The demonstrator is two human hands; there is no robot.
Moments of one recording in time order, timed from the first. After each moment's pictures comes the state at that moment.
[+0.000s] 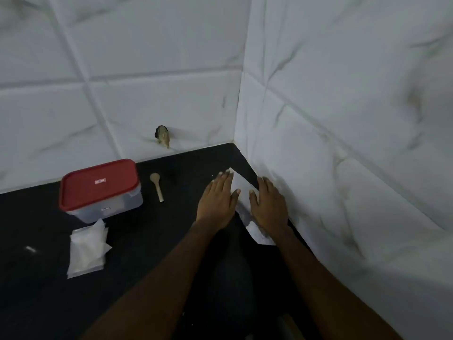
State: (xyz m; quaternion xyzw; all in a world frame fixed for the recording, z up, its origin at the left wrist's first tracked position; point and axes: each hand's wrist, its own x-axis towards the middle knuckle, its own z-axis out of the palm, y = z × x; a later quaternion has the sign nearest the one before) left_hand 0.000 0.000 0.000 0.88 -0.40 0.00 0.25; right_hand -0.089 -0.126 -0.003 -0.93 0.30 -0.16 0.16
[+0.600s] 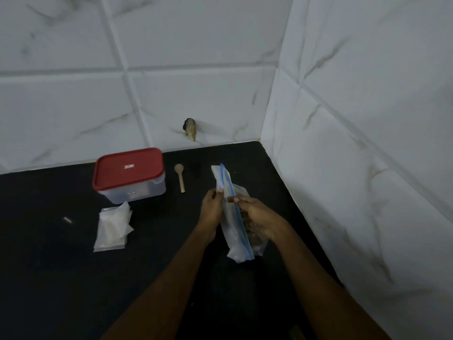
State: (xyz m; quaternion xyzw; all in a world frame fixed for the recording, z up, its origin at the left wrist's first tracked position) left_hand 0.001 0.038 -0.005 0.69 0.04 -0.25 0.68; right_hand -0.056 -0.078 0.014 -0.64 0.25 0.13 0.72
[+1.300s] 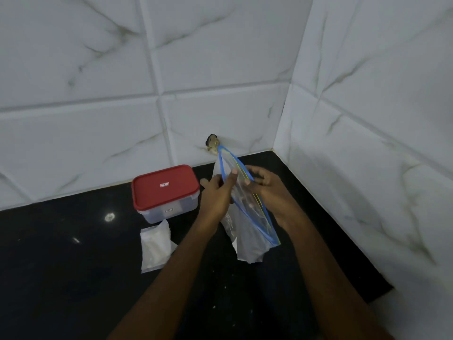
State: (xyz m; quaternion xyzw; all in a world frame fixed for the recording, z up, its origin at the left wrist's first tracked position) left_hand 0.051 0.143 0.073 0.71 -0.13 -0.19 0.66; right_hand -0.025 0.025 0.107 -0.72 0.20 -0.11 0.66
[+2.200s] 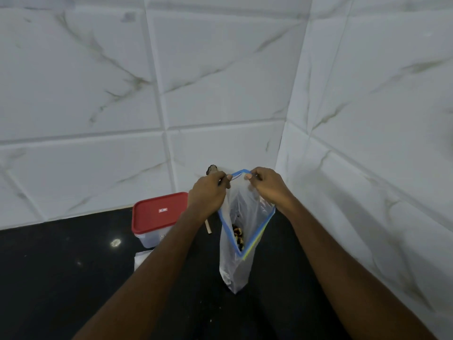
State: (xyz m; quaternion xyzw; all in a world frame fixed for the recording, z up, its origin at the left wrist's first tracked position) left_hand 0.082 0.120 0.136 0.89 -0.27 0.04 0.36; right_hand 0.019 -0.045 0.146 -0.88 0.17 -0.14 0.43
